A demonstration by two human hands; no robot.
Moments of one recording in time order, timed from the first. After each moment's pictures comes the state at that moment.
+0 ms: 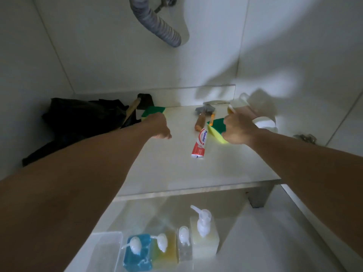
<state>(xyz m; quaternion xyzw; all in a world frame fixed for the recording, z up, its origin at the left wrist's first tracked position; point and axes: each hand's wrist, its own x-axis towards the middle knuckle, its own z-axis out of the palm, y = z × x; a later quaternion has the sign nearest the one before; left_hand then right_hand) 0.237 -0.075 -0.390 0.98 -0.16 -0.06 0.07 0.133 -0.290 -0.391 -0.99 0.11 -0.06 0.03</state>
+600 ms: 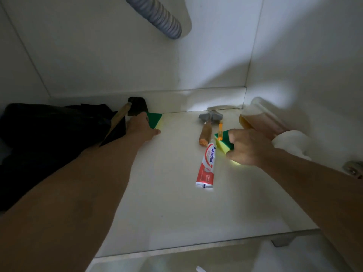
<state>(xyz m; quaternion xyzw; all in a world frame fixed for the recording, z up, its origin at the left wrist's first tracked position) 0.371 -0.075 -0.451 0.95 -0.08 0.04 0.28 0.200 -0.319 -0.438 -0.99 0.12 -0.05 0.05</state>
